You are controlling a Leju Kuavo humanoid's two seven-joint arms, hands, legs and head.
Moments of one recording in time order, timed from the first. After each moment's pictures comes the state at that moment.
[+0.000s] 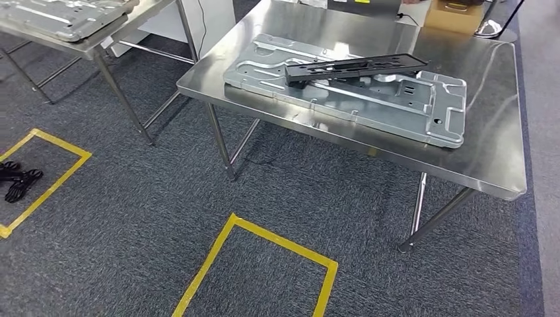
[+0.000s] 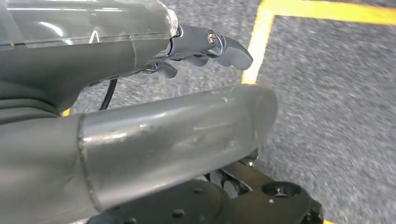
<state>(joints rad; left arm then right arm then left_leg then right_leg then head) -0.07 -0.05 -1.55 -0.02 1.56 0.14 -0.37 0.51 0.33 -0.42 -1.34 0.87 -0.25 0.18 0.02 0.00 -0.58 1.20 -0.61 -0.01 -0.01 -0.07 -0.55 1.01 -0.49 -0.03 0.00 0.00</state>
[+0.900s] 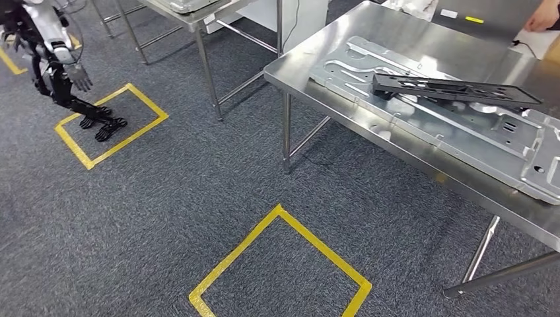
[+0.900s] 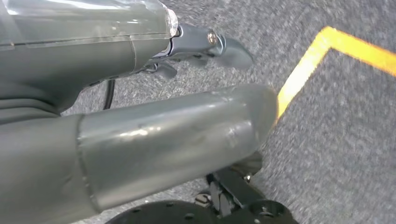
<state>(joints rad) -0.08 -0.01 -1.55 -0.02 1.56 0.13 -0.38 0.14 0.35 -0.88 -0.58 0.94 -0.15 0.25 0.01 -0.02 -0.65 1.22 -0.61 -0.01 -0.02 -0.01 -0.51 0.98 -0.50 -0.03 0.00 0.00</state>
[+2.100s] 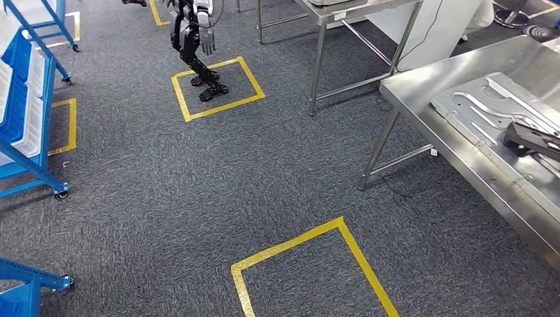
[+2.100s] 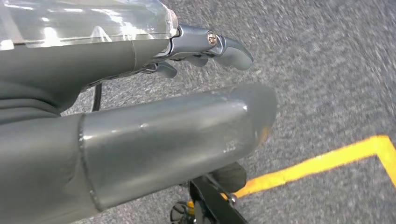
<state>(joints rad) -0.07 0.05 -1.39 -0.02 1.56 0.12 -0.43 -0.01 0.27 -0.98 -0.28 1.19 -0.15 0.09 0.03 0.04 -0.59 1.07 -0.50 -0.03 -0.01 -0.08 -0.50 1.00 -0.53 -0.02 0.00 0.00</state>
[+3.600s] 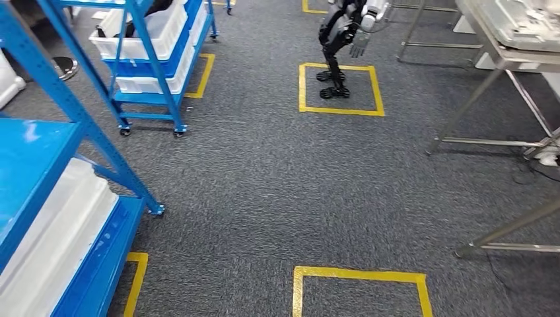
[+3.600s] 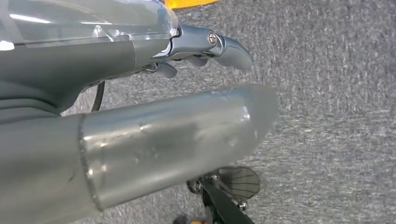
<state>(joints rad) -0.09 0.01 -1.42 -0.05 1.46 0.18 -0.40 0.04 0.32 -1.10 -0.39 1.18 -0.09 0.10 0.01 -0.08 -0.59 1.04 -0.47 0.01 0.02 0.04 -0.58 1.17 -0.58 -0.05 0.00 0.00</state>
